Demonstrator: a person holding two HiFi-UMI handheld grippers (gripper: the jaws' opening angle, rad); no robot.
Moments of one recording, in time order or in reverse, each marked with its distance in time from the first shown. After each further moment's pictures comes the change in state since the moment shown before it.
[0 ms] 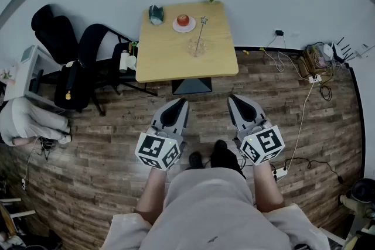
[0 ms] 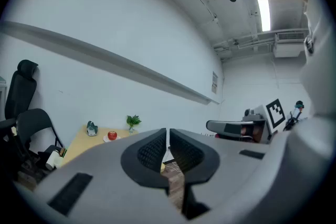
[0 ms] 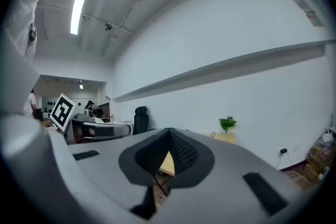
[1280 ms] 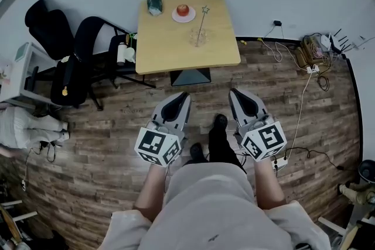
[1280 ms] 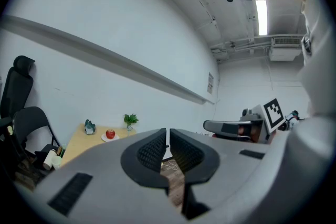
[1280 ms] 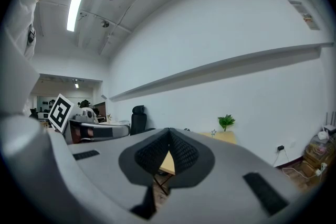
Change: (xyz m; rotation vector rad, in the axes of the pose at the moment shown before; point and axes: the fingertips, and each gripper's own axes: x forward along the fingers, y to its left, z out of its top) left arm -0.025 0.013 -0.001 0.001 0.007 -0.053; right arm 0.007 0.033 -0.004 0.011 0.005 -0.043
